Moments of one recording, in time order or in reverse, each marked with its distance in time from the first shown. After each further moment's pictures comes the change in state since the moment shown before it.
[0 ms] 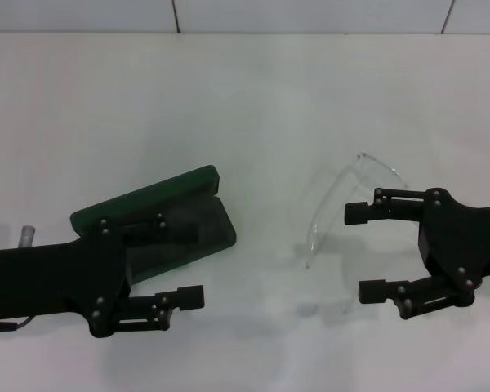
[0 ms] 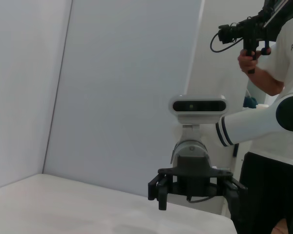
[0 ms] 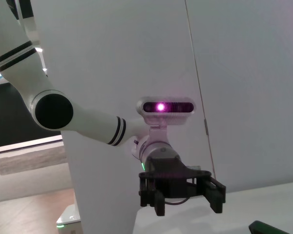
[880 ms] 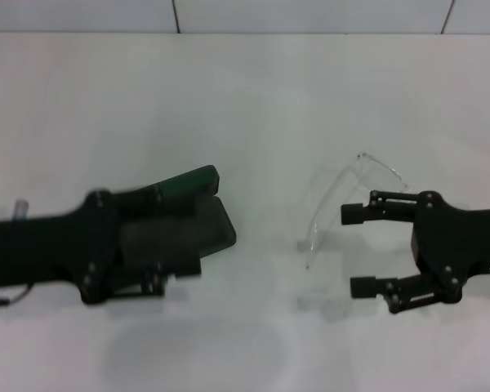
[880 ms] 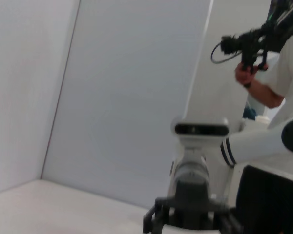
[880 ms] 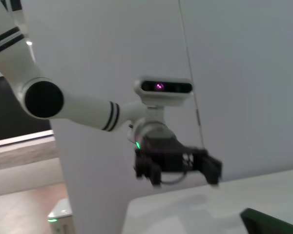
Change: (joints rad) left arm -0.016 0.003 -0.008 0.063 -0.034 0.013 -0.127; right arm -0.012 0.006 -0.028 0.005 0.004 0.059 -0.011
